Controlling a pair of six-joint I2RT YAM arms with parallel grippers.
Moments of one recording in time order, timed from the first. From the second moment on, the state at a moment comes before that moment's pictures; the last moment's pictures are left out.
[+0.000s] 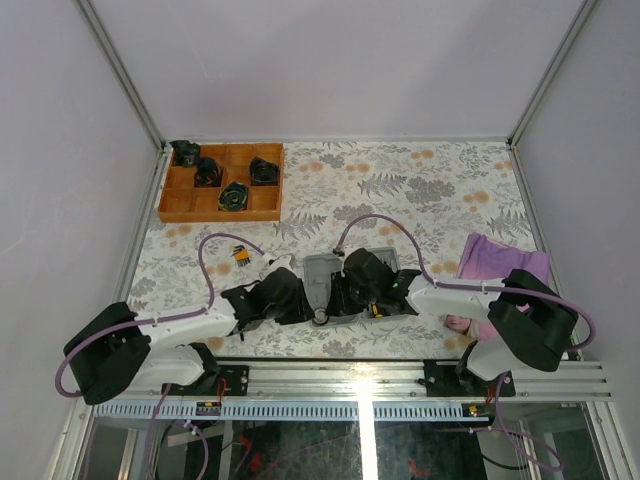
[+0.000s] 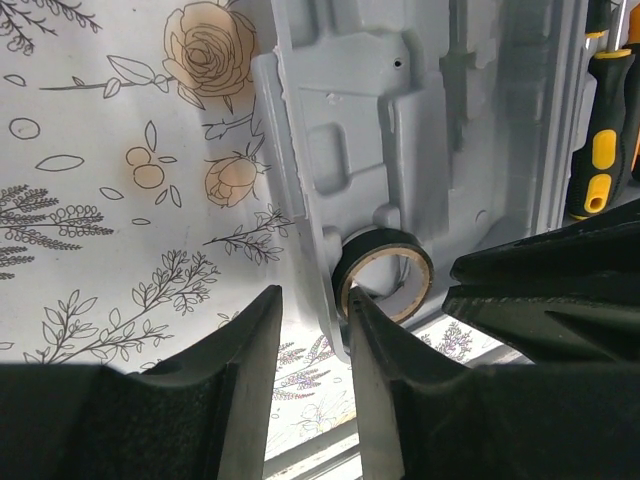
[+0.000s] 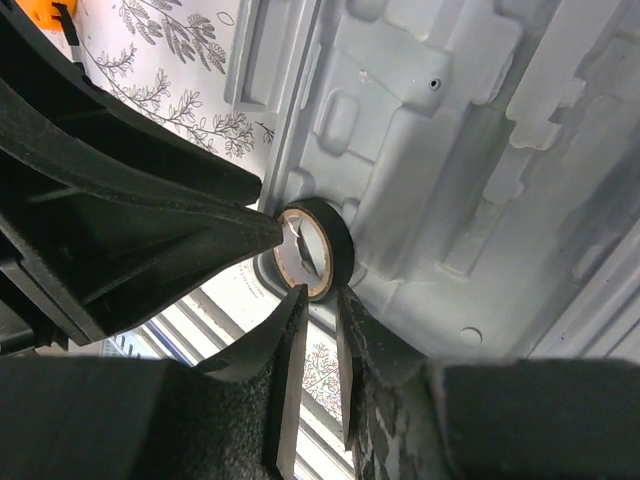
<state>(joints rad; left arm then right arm) -0.90 1.21 0.45 -0.12 -0.04 -0.97 0.95 1.49 0.69 -0.03 -0.20 0.71</state>
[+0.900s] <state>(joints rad) -0.90 1.24 0.45 -0.09 -0.02 -0.96 0.96 1.57 0.75 -0.07 -0.19 0.70</state>
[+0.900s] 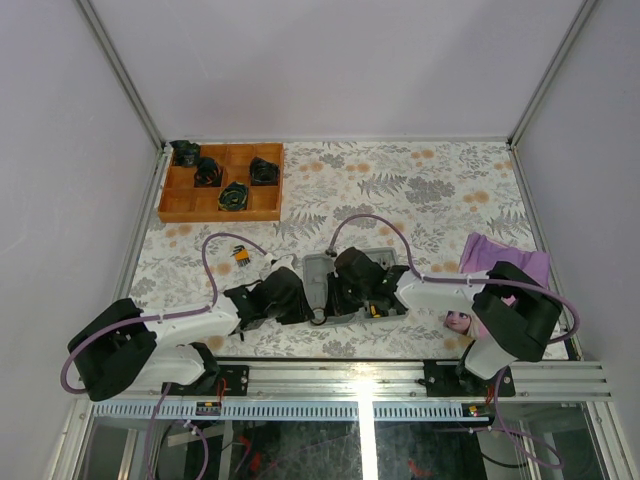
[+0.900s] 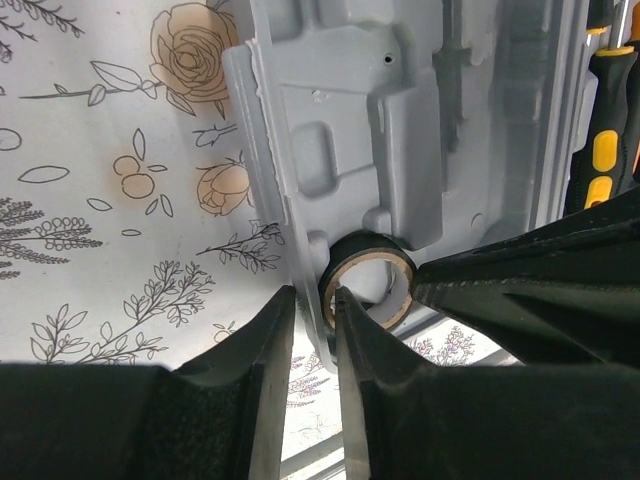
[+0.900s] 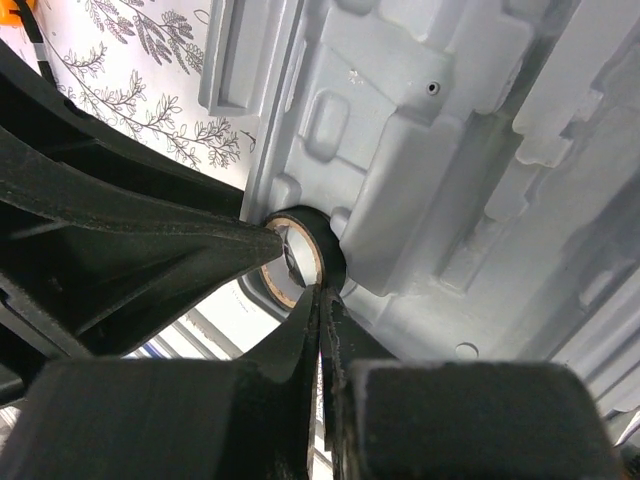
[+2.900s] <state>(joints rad) -0.88 1.01 0.50 -0.24 -0.12 -0.97 1.05 1.53 0.85 -0.31 0.12 0.61</state>
